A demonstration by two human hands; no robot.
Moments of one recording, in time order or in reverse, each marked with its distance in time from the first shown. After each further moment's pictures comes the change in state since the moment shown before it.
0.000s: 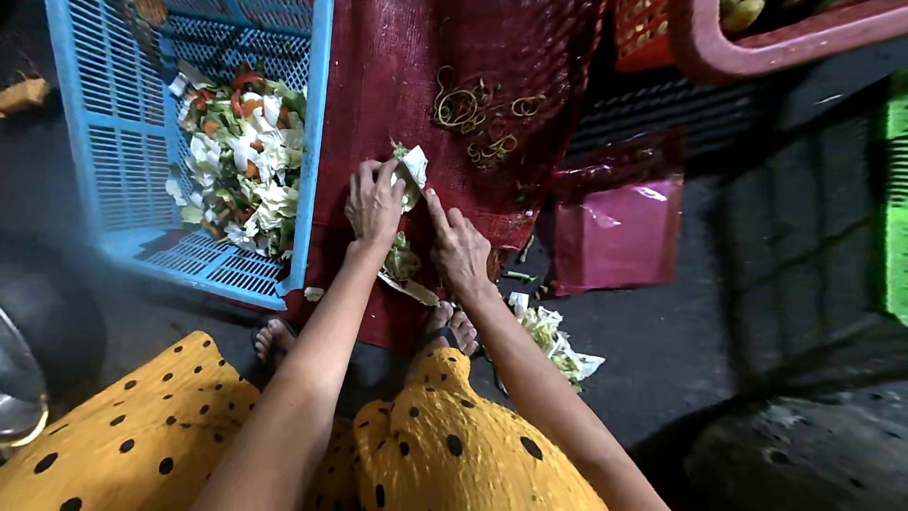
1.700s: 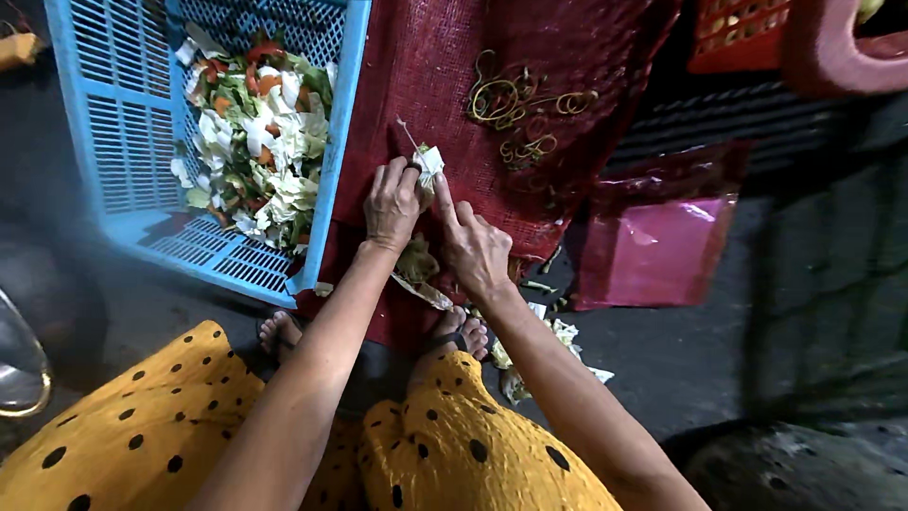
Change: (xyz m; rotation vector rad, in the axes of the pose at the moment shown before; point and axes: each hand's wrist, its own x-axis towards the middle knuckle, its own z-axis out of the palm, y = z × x) left_hand 0.002 -0.030 0.023 0.024 0.269 0.315; right_hand 0.019 -0.020 -0.013 -0.104 -0.045 -0.140
